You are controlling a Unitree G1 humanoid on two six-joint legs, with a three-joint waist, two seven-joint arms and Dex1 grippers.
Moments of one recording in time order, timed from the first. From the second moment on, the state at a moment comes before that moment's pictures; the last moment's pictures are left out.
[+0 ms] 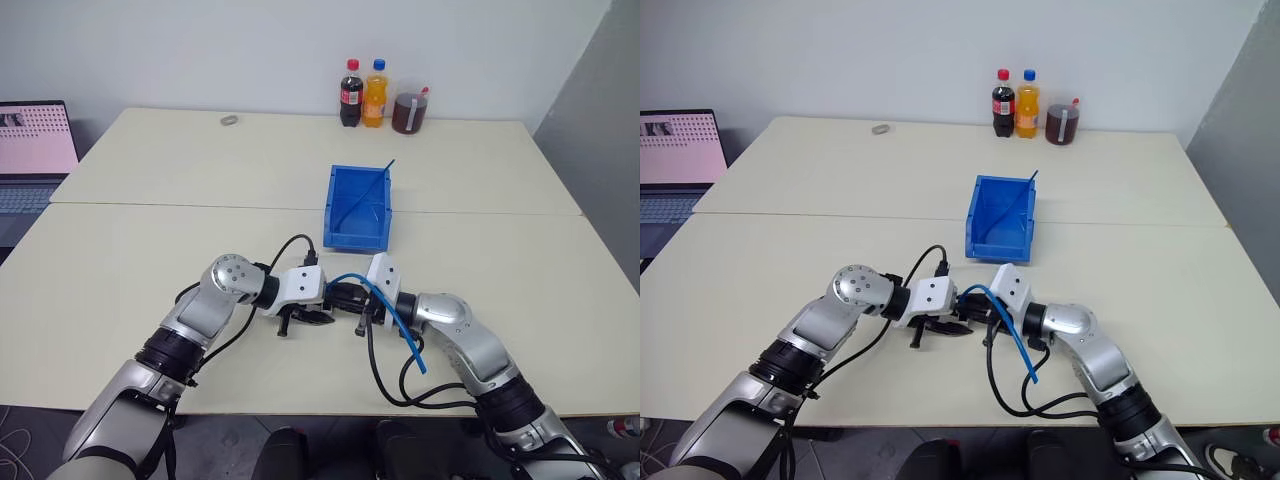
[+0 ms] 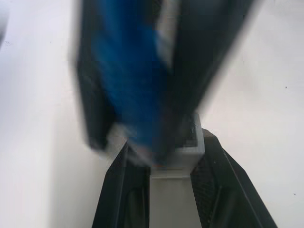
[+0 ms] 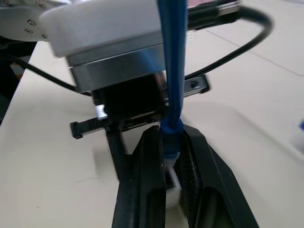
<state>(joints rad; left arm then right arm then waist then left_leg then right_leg) -0.60 0.62 -0.42 0.21 -0.02 0.09 -1.27 -0.38 -0.29 0.35 -0.07 0.26 0.28 0.76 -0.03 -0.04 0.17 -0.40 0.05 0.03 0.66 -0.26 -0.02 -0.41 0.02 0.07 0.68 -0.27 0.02</state>
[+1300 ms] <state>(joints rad) -0.59 0.61 -0.40 0.24 -0.02 0.06 -1.28 -0.40 -0.29 0.40 0.00 0.13 0.15 0.85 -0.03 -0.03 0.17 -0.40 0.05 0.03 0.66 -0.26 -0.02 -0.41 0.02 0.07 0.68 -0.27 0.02</state>
